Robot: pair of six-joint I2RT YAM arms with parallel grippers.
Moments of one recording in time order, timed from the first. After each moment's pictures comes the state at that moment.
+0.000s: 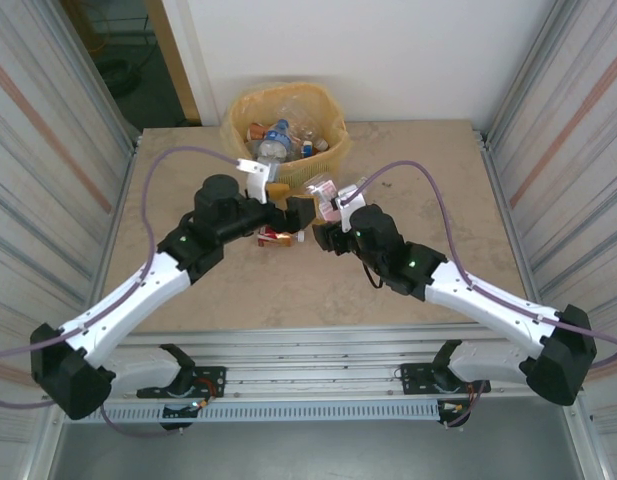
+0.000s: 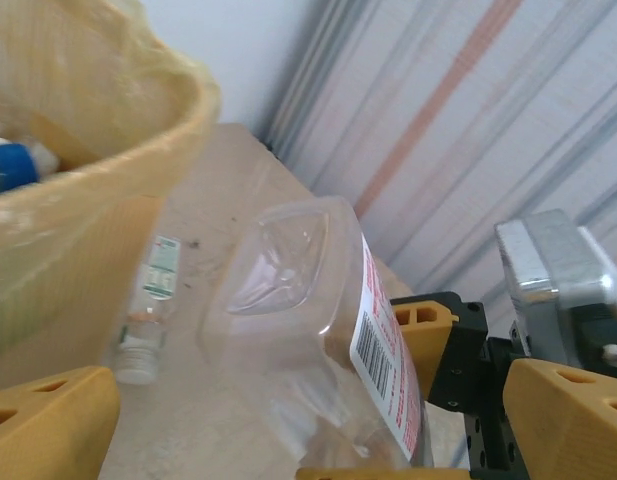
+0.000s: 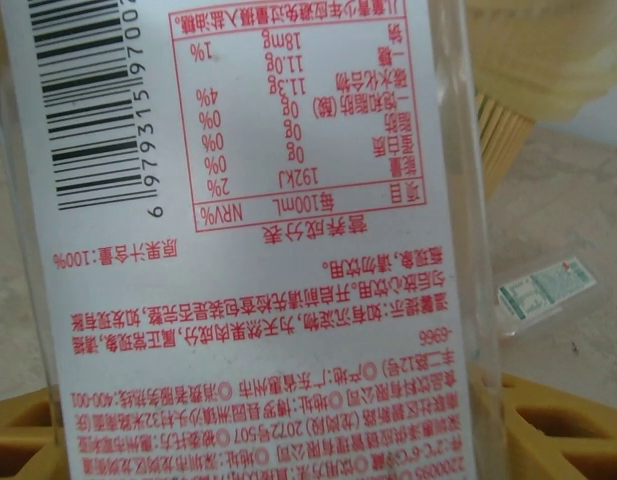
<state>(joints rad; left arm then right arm) -0.66 1.20 1.06 -0.07 0.27 -0.40 0.88 1.17 0.94 -0.18 0.34 0.17</state>
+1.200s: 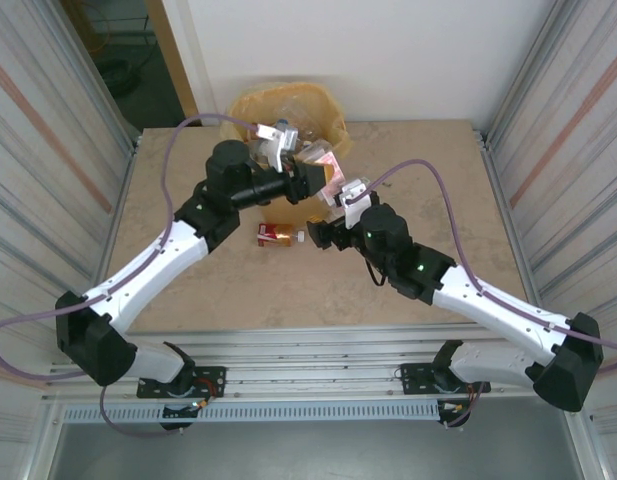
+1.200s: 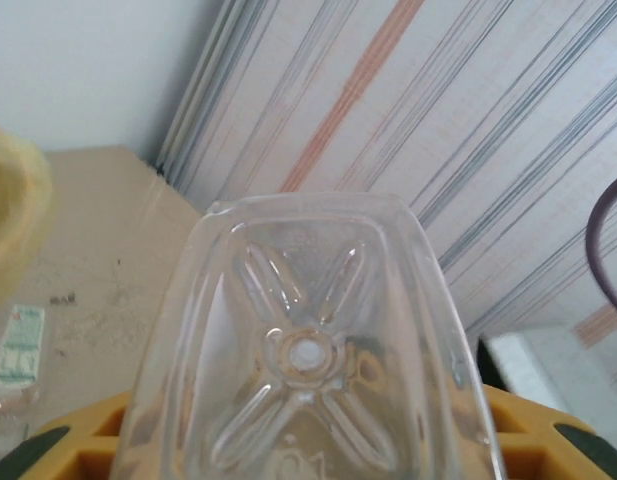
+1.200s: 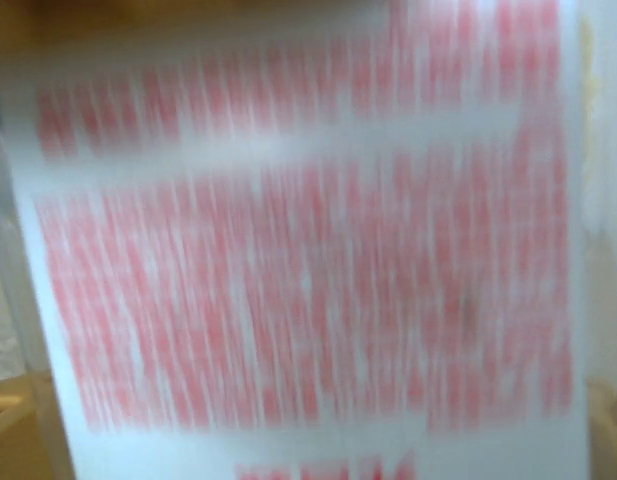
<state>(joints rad) -0.62 1.39 1.33 0.01 0.48 -0.45 0.89 1.11 0.94 -0.11 0.36 0.09</state>
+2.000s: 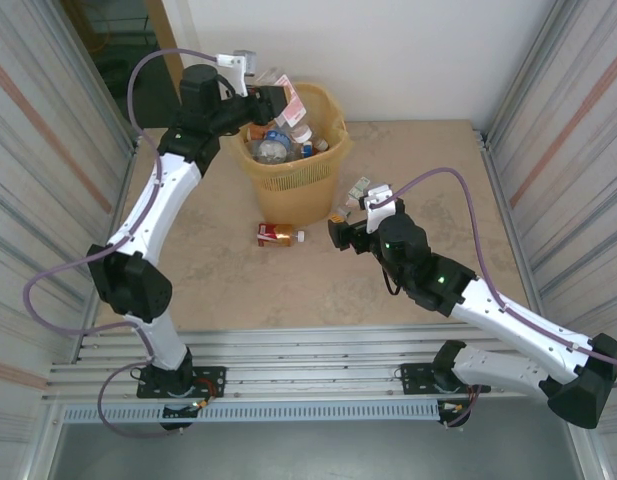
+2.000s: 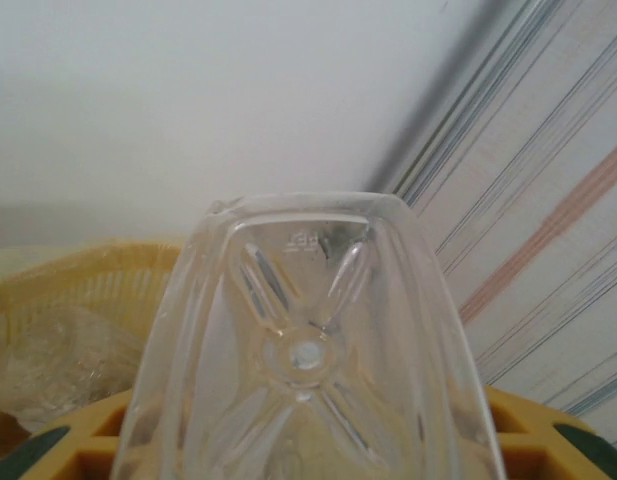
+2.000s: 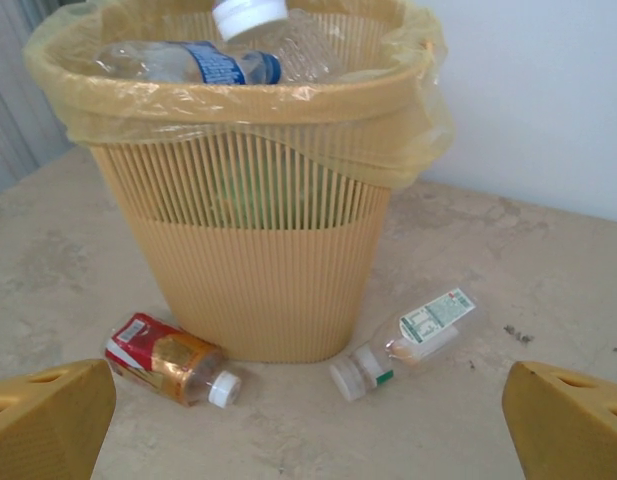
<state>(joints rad) -0.32 1.78 1.89 -0.25 0.48 -0.37 0.89 0.98 0.89 -0.20 0.50 0.15</state>
